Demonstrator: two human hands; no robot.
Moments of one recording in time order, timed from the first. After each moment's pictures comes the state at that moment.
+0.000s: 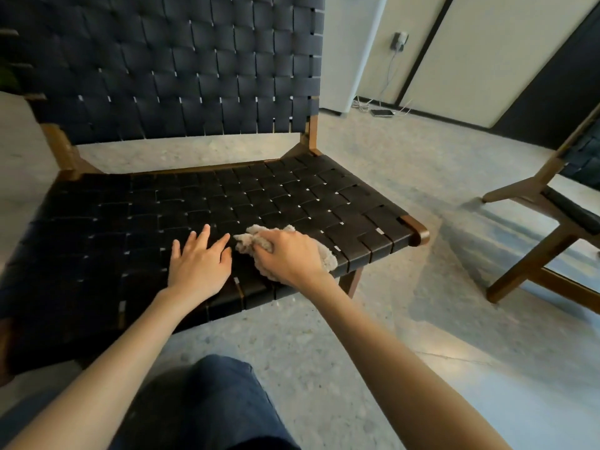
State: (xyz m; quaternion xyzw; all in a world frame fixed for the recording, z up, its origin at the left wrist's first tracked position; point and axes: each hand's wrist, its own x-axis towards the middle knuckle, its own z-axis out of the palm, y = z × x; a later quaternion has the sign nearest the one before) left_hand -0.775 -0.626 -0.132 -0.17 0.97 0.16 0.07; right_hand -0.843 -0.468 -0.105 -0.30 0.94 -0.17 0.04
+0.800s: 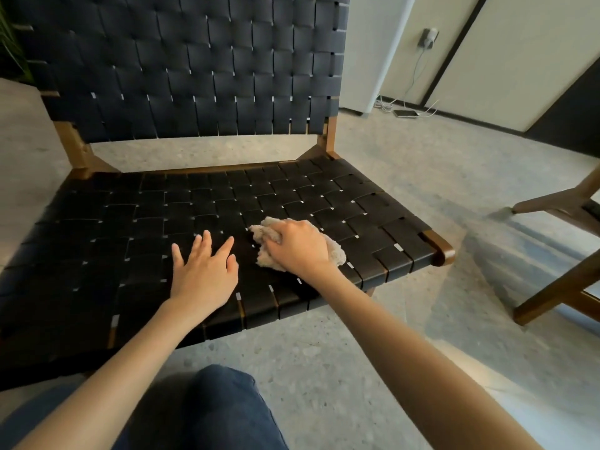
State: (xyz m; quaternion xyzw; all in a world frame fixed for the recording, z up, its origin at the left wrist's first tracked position) left_hand -0.785 -0.626 -0.141 -0.20 0.97 0.12 0.07; right_hand -0.891 -0.485 -0.120 -0.33 0.93 -0.15 0.00
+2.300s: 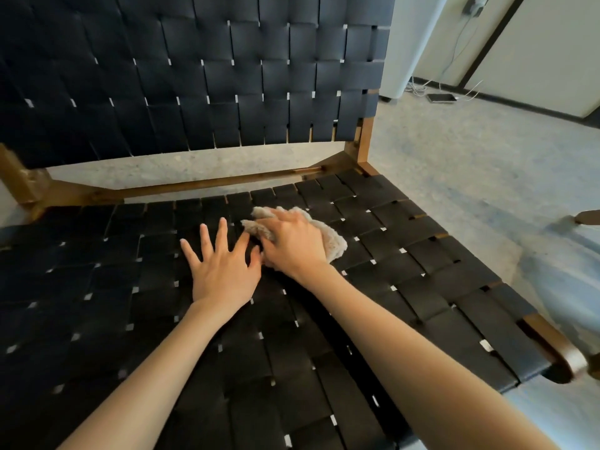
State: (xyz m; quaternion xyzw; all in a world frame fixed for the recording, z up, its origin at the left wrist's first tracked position) left_hand -0.938 -0.675 -0.198 -0.24 0.97 0.10 0.02; right_hand -1.037 -0.572 -0.185 -0.37 0.92 -0.15 0.01
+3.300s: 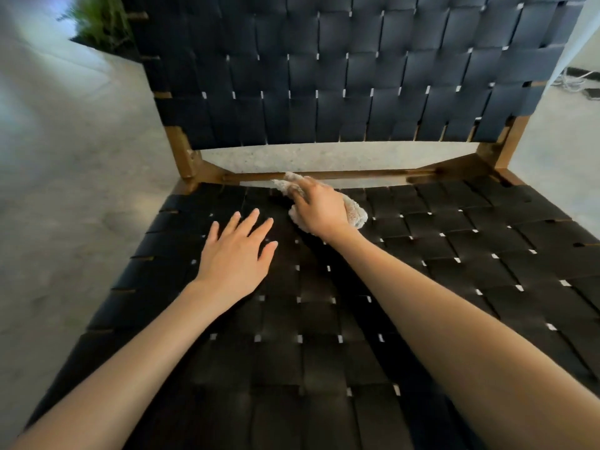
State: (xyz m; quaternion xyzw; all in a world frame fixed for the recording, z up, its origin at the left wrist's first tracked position) left_hand -0.851 -0.783 -0.156 -0.28 0.96 0.05 0.08; right_hand -1.026 -0.724 -0.199 -0.43 0.85 -0.29 0.07
